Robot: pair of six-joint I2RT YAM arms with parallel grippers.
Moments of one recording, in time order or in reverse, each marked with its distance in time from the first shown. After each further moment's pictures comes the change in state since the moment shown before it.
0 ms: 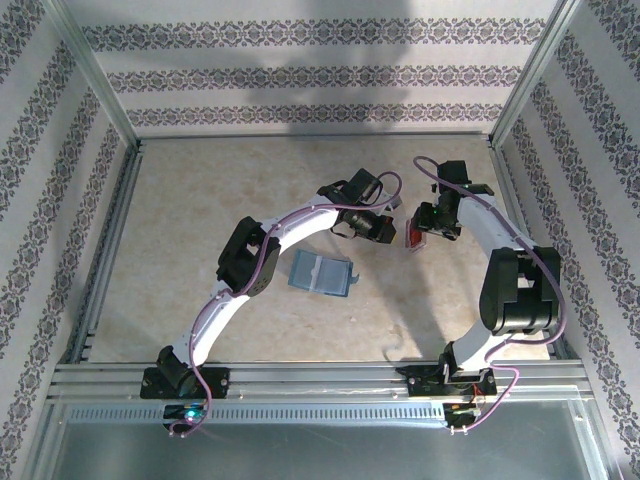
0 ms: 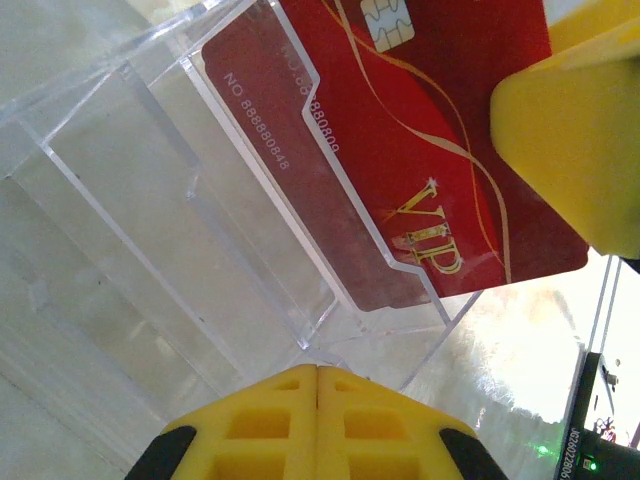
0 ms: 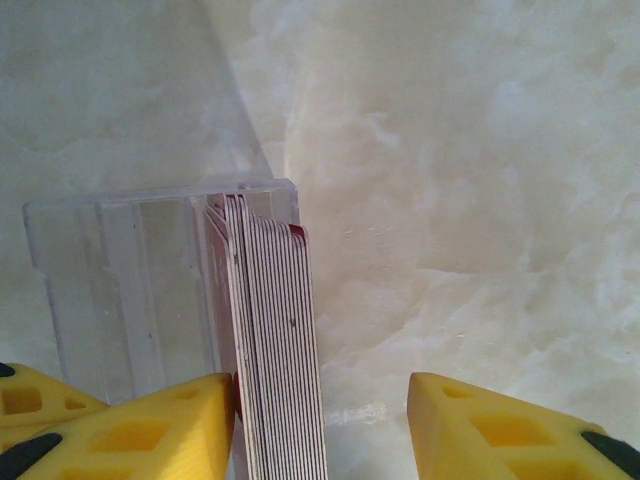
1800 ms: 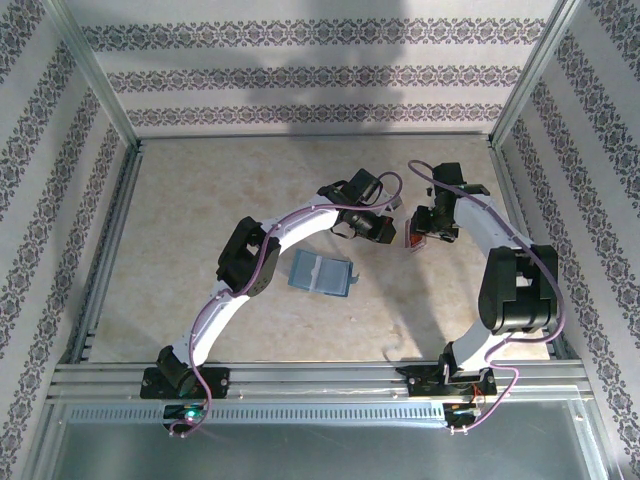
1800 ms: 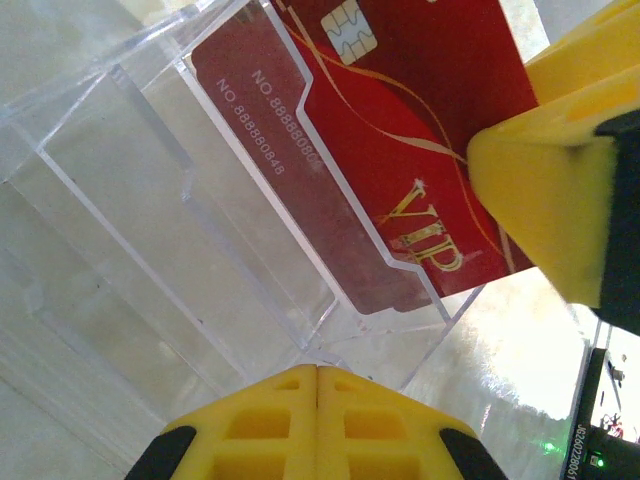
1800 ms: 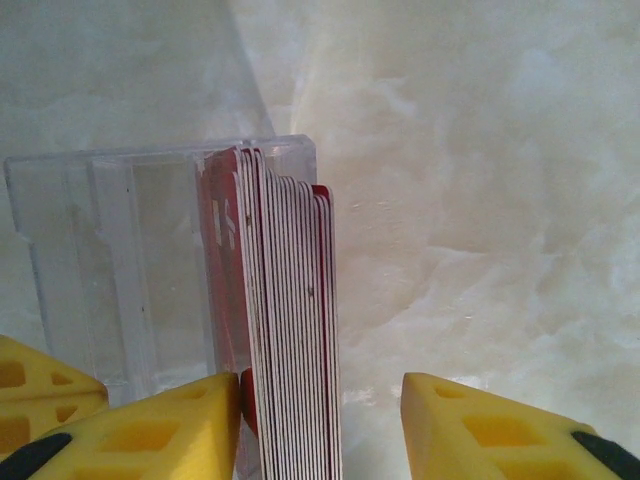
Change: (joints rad) left arm -0.001 -0.001 -0.002 0.002 0.000 0.019; right arm 0.023 0.003 -0.004 -0.030 0.012 -0.021
